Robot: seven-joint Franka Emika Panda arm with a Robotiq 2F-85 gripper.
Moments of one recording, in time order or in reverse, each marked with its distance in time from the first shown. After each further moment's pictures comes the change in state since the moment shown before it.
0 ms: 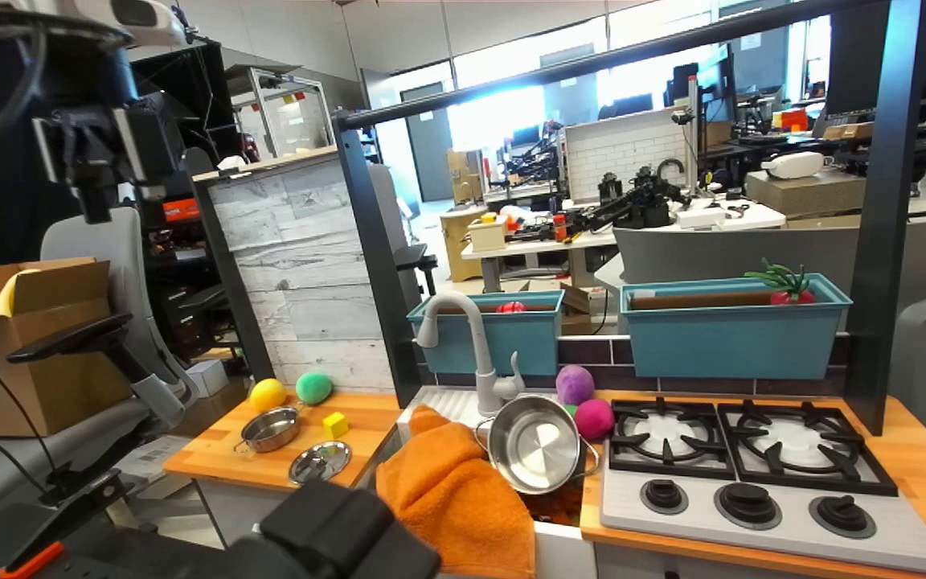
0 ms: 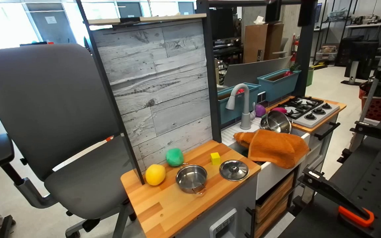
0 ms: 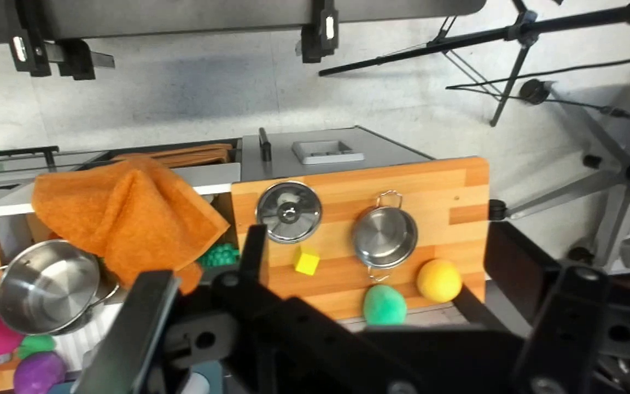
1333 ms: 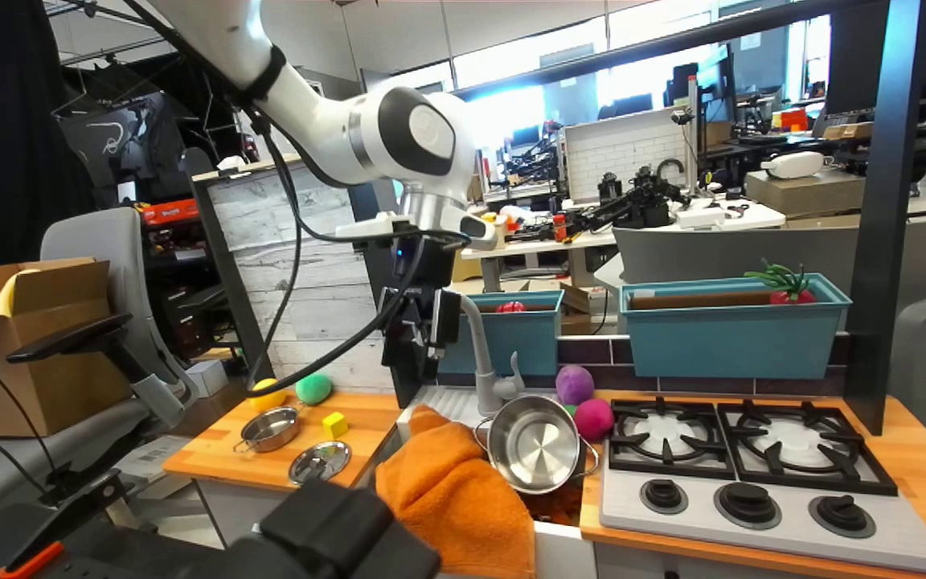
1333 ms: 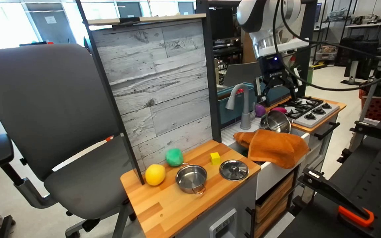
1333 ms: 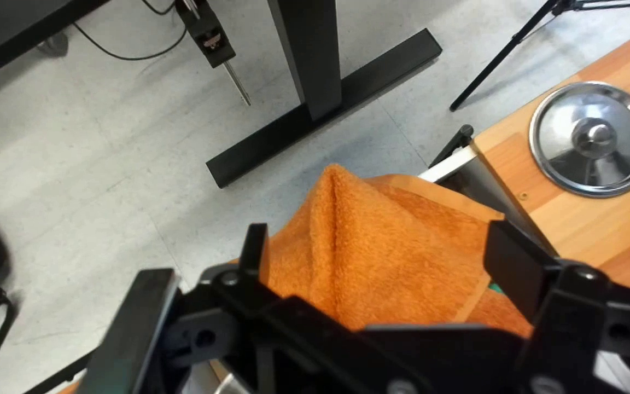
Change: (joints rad) arm -0.198 1.075 -0.197 0.948 -0.047 -0.369 0.170
